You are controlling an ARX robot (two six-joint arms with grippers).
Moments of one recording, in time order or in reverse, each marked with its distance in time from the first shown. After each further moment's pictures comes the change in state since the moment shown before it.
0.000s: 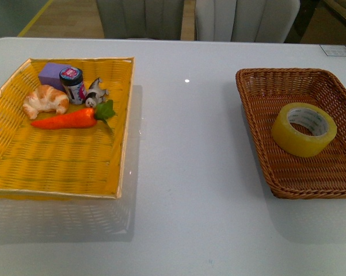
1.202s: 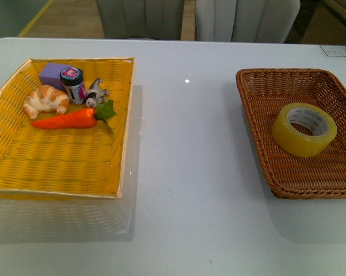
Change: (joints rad) left arm 0.000 0.000 0.000 0.000 0.000 0.000; right arm 0.032 -0.868 -0.075 -0.754 0.010 -0.014
